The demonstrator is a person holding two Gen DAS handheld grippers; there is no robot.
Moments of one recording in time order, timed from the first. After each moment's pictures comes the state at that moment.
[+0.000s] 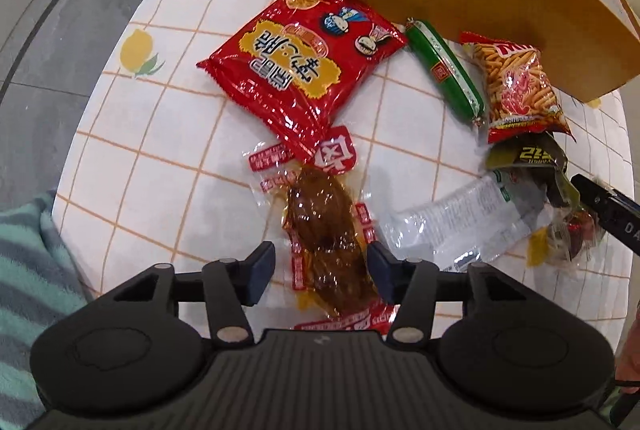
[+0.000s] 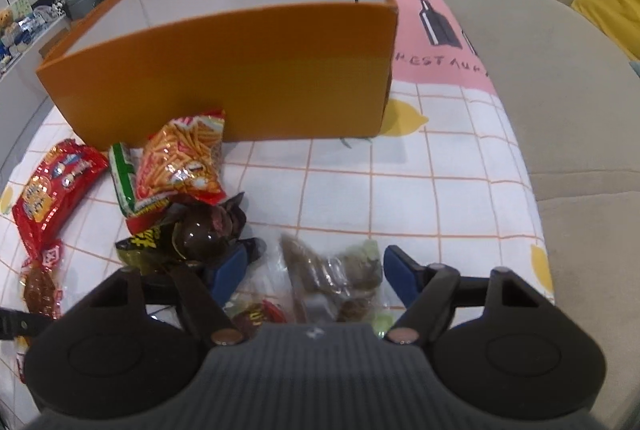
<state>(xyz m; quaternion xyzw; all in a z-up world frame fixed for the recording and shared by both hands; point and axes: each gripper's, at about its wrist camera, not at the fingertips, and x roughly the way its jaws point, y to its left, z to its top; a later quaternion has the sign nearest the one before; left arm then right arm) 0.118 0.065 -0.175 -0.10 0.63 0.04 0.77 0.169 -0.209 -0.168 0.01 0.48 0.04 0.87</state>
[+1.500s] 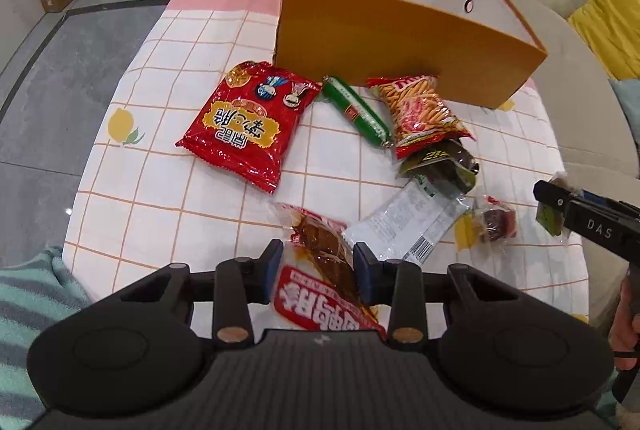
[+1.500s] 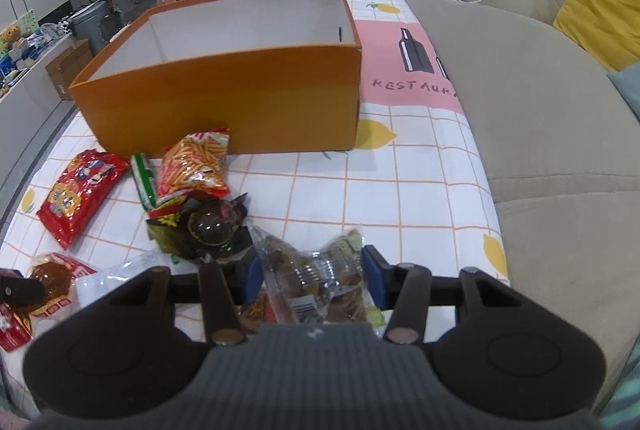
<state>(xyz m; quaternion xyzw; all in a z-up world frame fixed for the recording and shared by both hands) 0.083 0.046 -0.105 -0.07 0.55 -0.04 0.83 0.118 -0.227 -0.123 0.01 0.44 0.04 0.90</state>
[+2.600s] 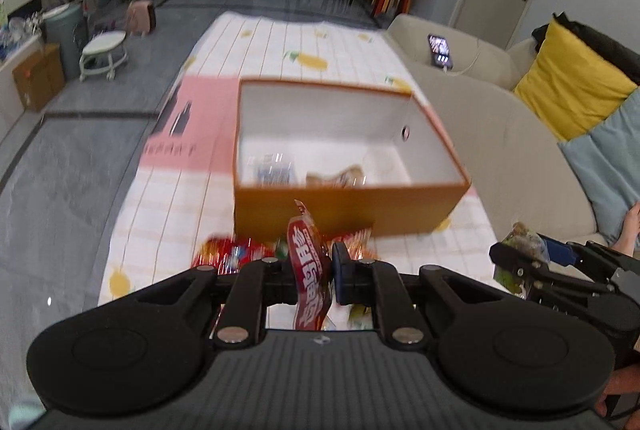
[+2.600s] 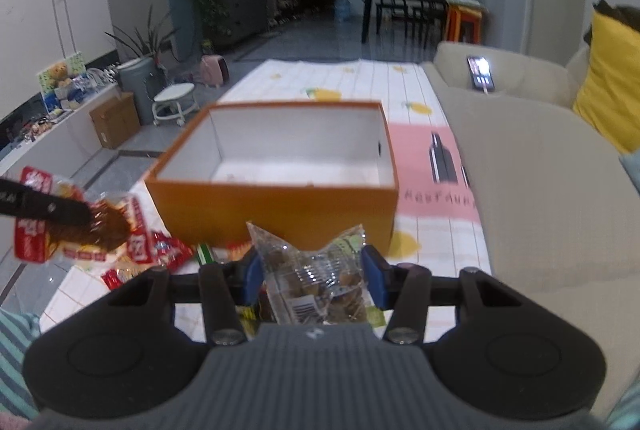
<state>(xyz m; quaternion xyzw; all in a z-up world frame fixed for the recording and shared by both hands) 0.123 0.032 0.005 -0.06 0.41 -0.09 0.91 0.110 -0.213 -0.030 0.00 0.33 0.09 0.94</state>
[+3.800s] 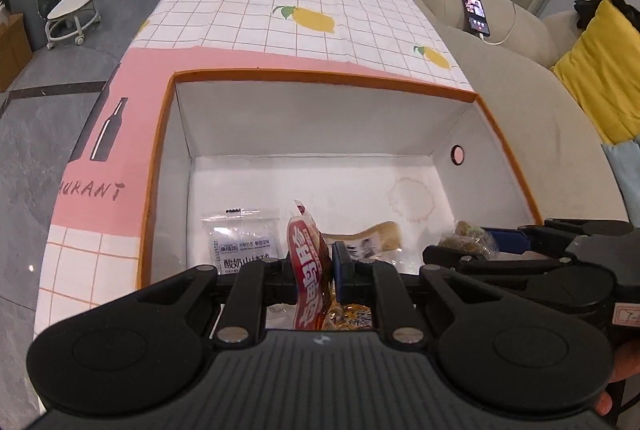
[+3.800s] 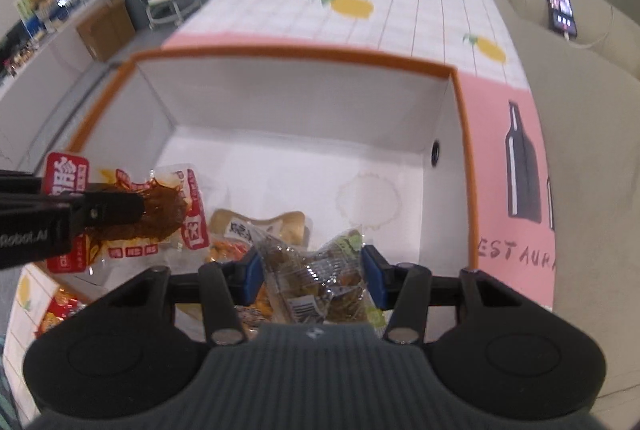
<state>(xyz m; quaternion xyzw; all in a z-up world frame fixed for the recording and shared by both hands) 0.318 0.003 -0.087 -0.06 0.50 -0.09 0.86 0.369 -0.183 -0.110 -0.03 0.52 0.13 0.85</state>
